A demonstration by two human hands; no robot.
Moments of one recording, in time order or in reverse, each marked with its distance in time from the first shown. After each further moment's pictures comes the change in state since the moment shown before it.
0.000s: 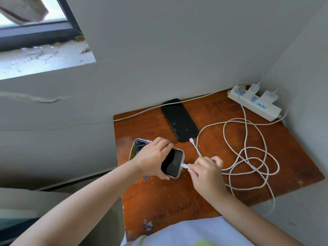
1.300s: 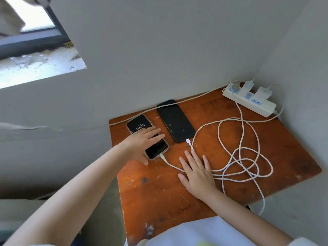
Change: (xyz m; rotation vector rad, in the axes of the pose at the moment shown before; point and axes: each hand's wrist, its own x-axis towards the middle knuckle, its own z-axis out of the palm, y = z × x) left_hand 0.021 -0.052 -0.016 0.180 -0.218 -0.014; right_hand -0.008 0.021 0.048 -0.228 -0.383 -0.015
